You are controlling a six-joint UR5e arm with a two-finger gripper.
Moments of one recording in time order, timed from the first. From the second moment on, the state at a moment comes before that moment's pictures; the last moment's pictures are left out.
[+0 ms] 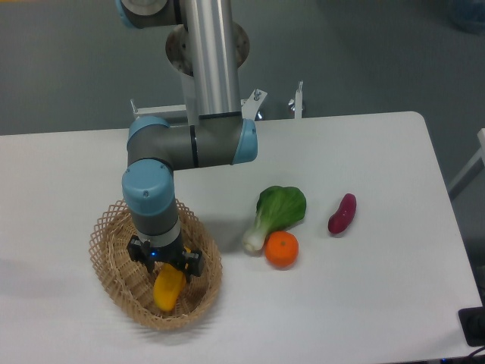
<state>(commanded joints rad) 2.10 -2.08 -1.70 -0.75 1.56 0.39</state>
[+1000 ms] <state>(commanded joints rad) 2.32 -1.90 -1.57 -0.87 1.55 0.61</state>
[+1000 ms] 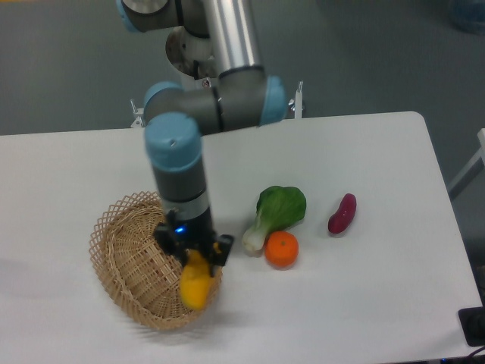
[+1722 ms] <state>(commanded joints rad) 2.61 -1.90 -1.48 -1.09 1.53 1.03</state>
